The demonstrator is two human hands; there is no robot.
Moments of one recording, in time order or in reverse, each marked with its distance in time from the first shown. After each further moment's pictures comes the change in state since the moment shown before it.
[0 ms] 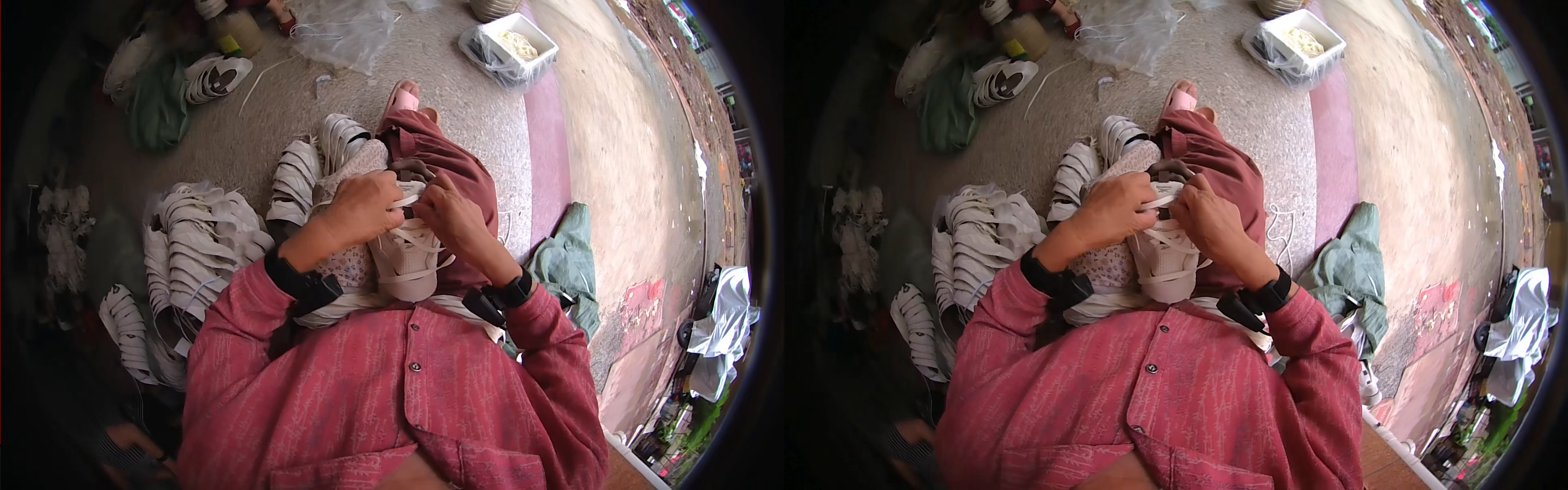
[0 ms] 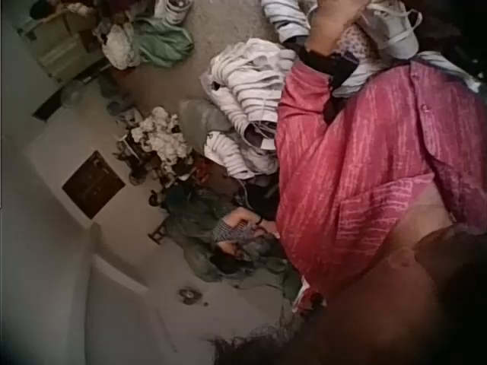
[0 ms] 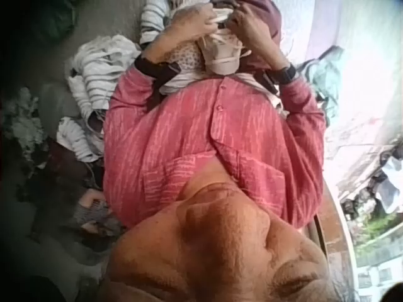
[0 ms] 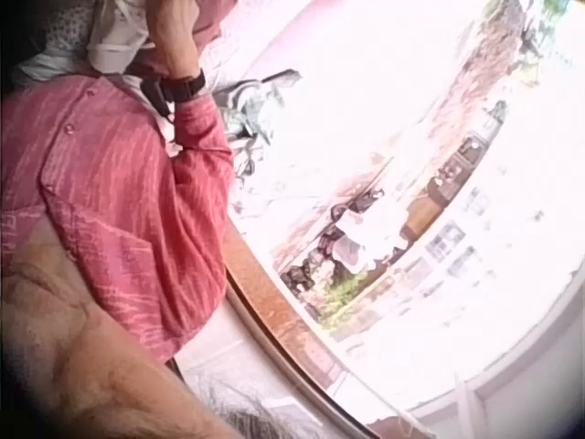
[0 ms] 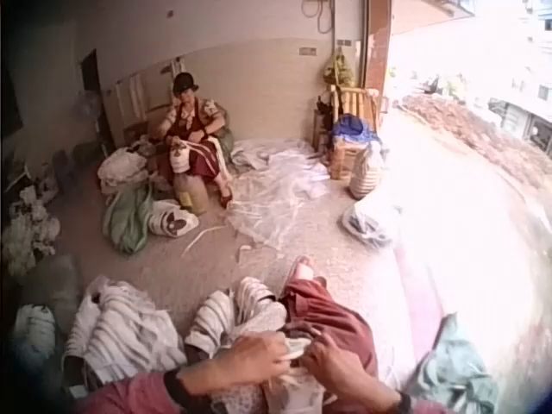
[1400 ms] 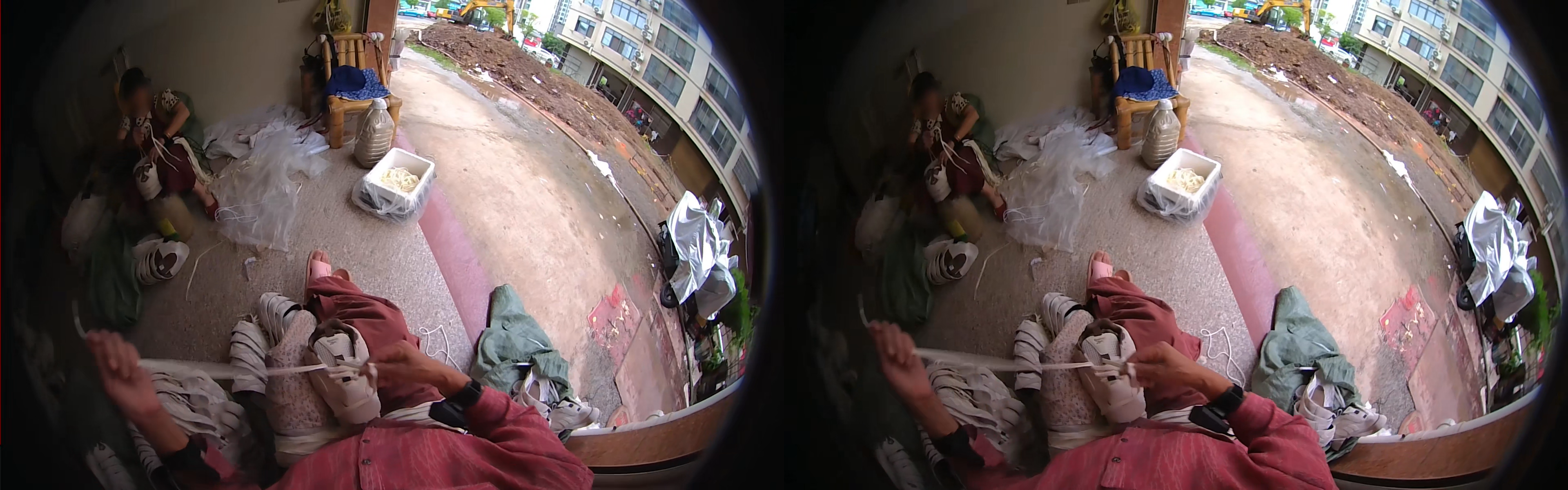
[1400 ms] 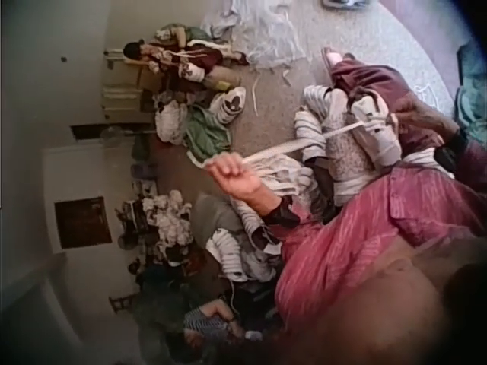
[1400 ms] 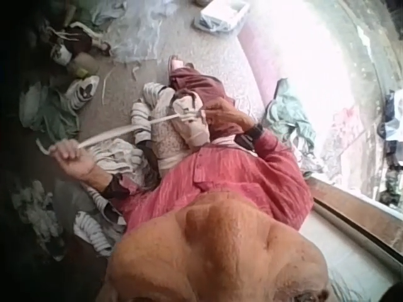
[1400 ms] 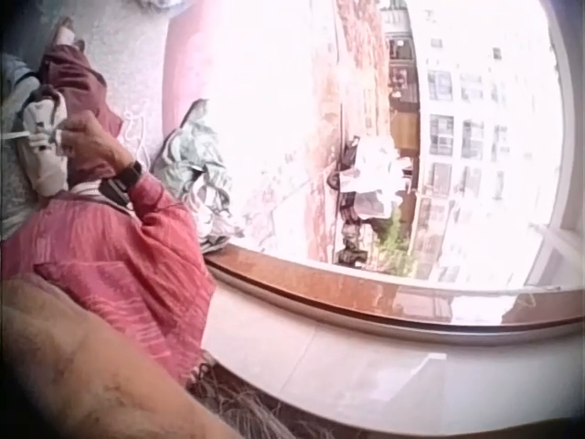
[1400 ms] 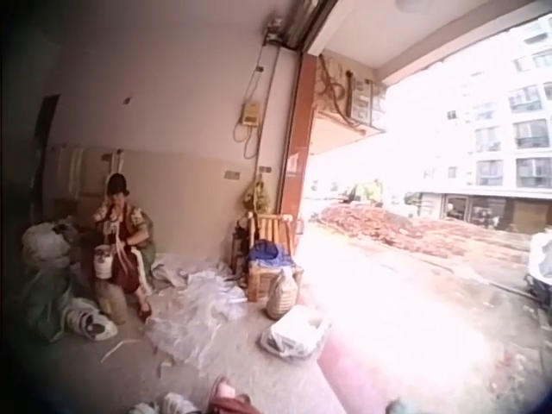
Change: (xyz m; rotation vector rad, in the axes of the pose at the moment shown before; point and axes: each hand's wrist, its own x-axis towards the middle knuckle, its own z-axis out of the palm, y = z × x) left_hand -0.129 -0.050 -0.214 -1.517 0.954 0.241; right_hand -0.064 -0.002 -0.029 0.802 -0.117 -0.076
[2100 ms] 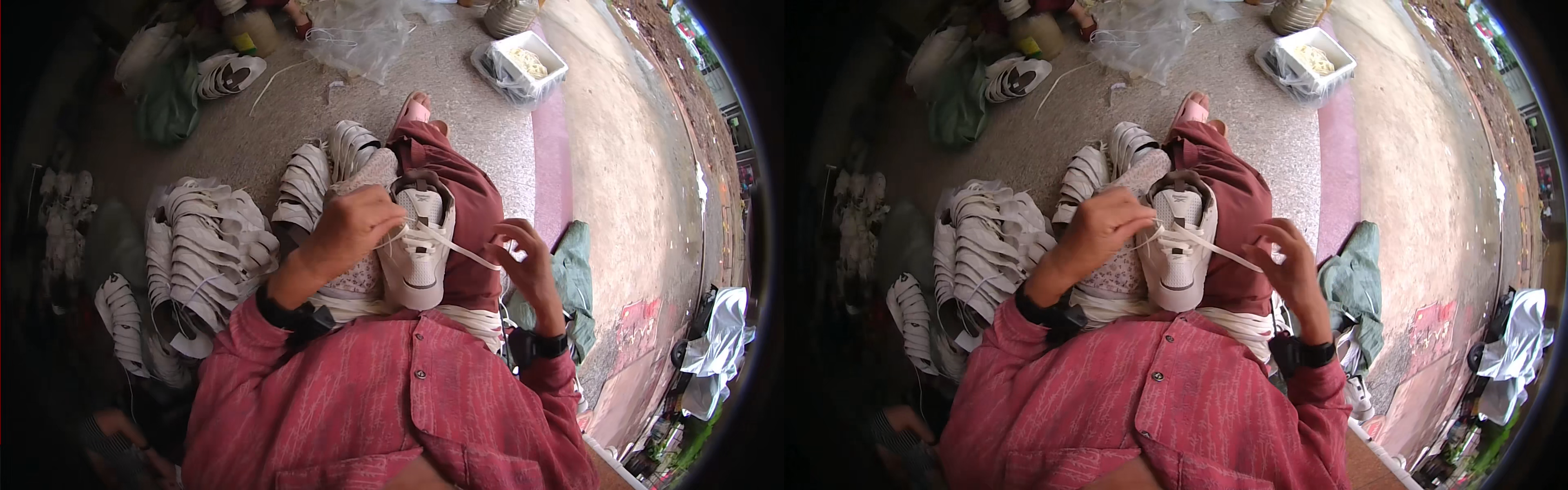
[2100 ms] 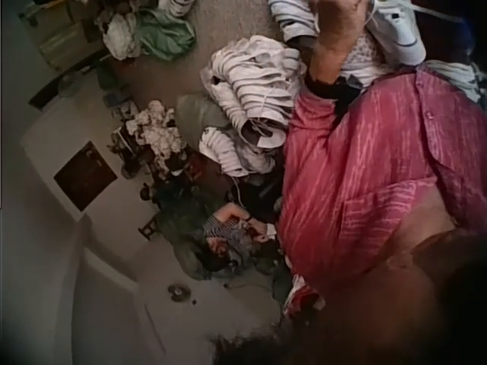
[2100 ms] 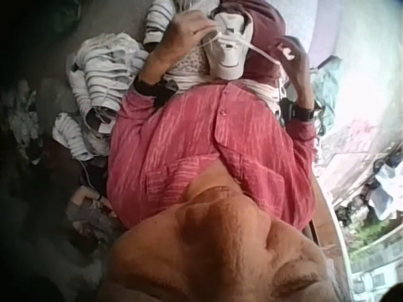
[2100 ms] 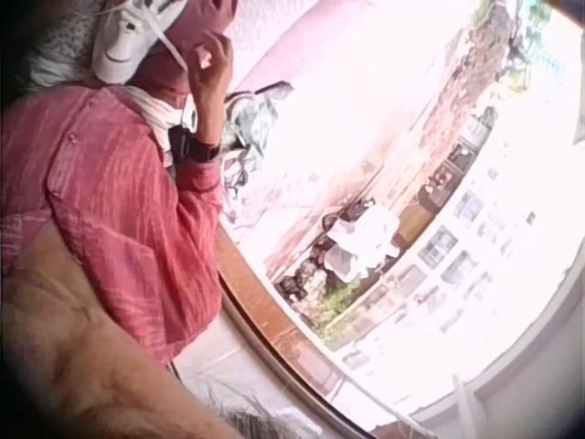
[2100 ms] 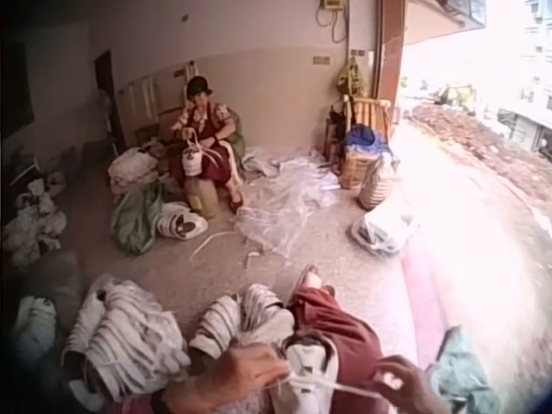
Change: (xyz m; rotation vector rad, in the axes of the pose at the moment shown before) left_hand -0.087 -0.190 0.050 1.182 -0.651 -0.114; right_hand -0.013 0.000 -0.038 -0.636 0.324 0.013
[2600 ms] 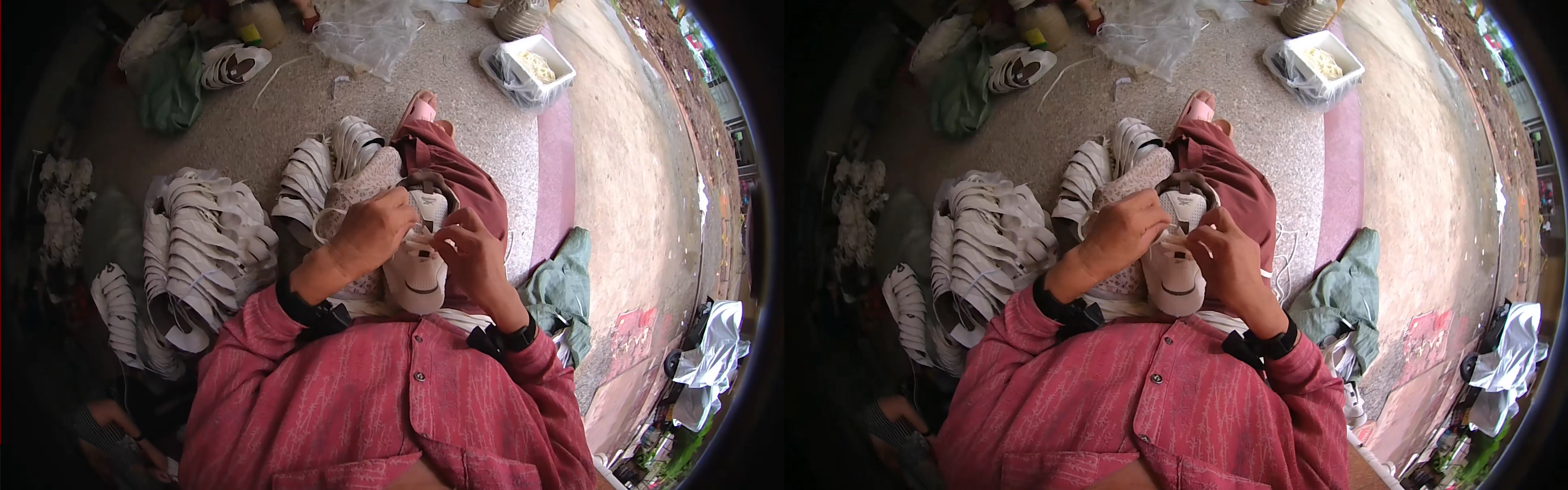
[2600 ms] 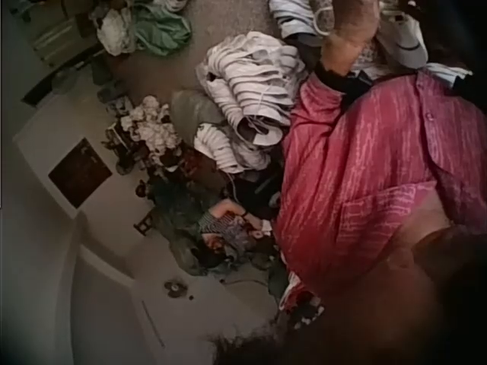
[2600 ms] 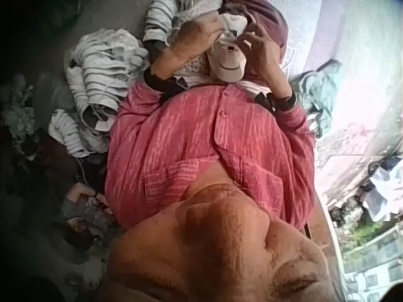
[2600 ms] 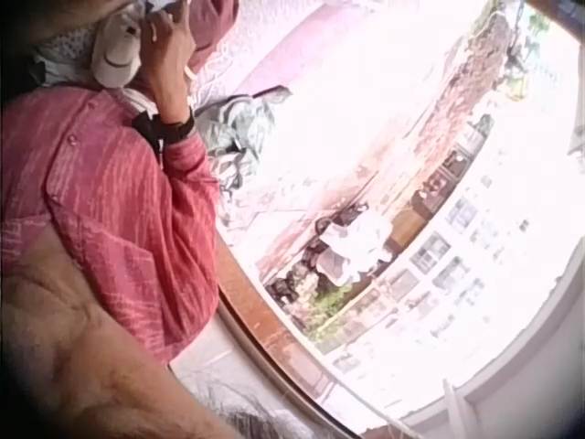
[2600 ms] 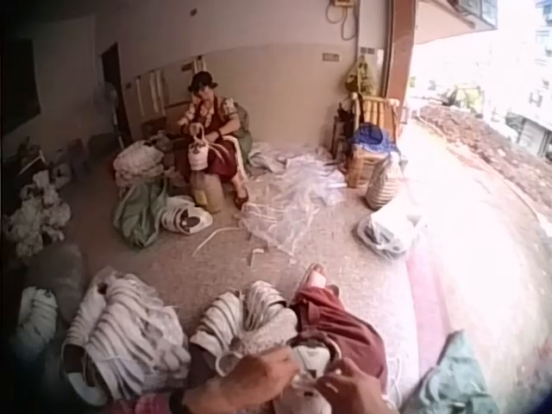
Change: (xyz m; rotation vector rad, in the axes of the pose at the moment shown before) left_hand 0.003 -0.008 0.029 0.167 -0.086 -0.028; right_hand 0.031 -0.038 0.068 -0.037 -0.043 -0.118
